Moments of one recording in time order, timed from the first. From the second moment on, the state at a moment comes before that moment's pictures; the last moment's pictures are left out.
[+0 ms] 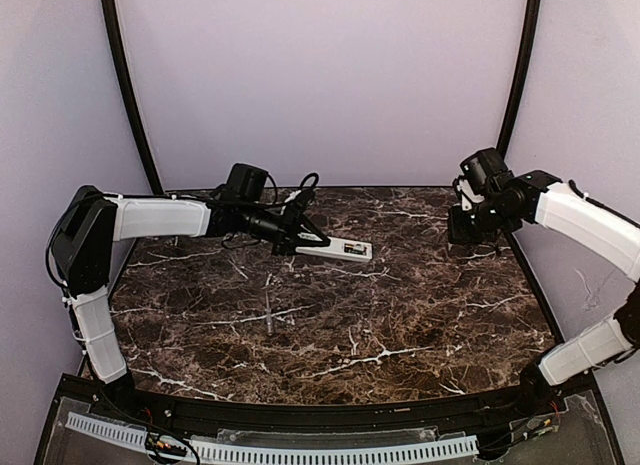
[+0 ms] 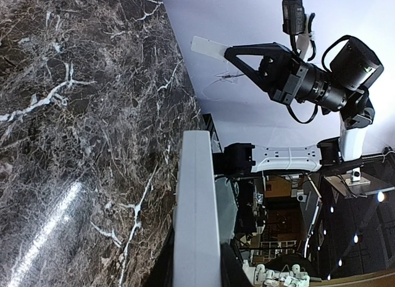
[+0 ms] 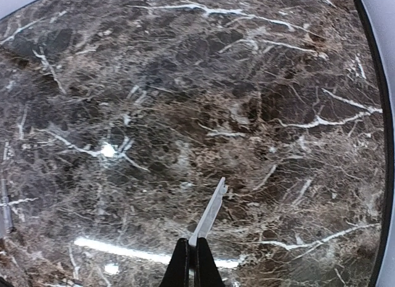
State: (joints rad) left arm -0.61 1.89 1.32 -0.04 1.05 -0.78; right arm 0.45 1.33 1.17 -0.80 0.09 0.40
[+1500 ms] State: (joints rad) left arm -0.61 1.89 1.36 -0.16 1.01 -0.69; right arm 0.45 1.68 1.20 -0.89 0.08 0.34
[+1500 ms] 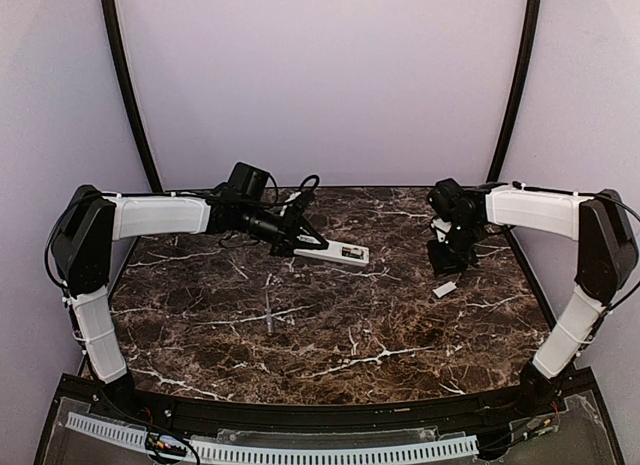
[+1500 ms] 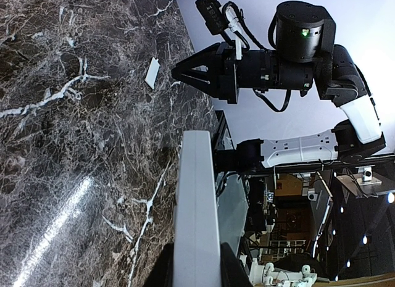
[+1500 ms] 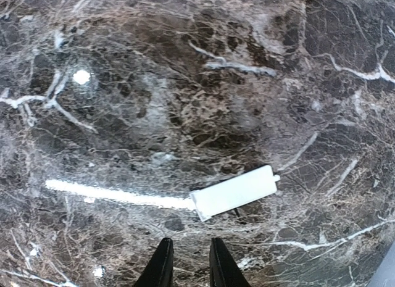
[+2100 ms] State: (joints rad) left arm -0.61 1.89 1.36 -0.17 0.98 -0.68; right arm 0.45 1.45 1.08 -0.64 -0.29 0.36
